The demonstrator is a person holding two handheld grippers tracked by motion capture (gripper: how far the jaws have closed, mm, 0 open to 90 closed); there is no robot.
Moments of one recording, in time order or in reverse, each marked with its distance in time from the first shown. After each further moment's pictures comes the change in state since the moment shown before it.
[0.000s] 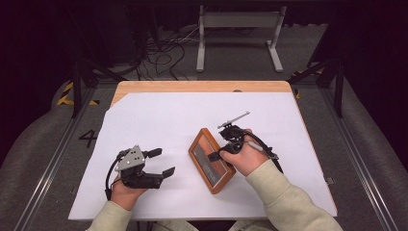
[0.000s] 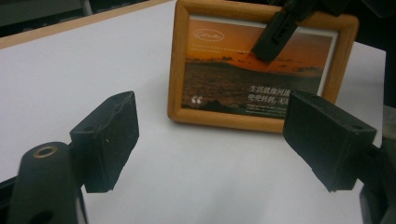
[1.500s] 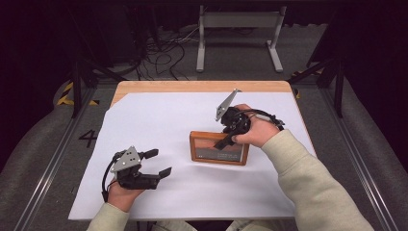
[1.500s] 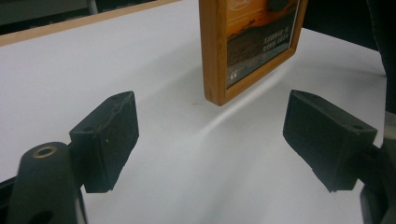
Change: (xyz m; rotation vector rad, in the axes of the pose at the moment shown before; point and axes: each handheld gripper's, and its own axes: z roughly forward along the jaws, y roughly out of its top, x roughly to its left) left arm 0.003 -0.005 -0.007 -0.013 0.015 -0.023; right arm -0.014 0.056 -0.033 0.193 0.141 -0.717
